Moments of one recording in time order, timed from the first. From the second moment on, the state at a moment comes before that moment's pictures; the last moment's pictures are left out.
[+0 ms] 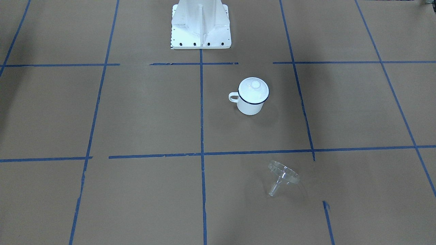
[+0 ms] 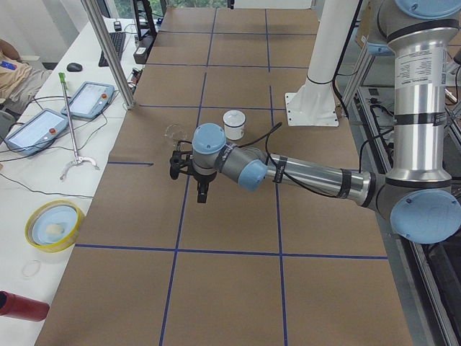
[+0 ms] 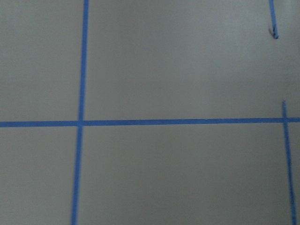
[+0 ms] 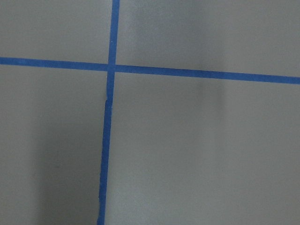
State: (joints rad) left arm -1.29 -1.50 -1.86 -1.99 -2.41 -0.72; right arm 1.57 -1.69 1.56 -1.37 2.29 0.01
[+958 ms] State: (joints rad) left arm -0.75 -1.98 -2.03 -1.52 -1.99 -1.42; right arm 1.57 -1.69 1.56 -1.37 2.29 0.01
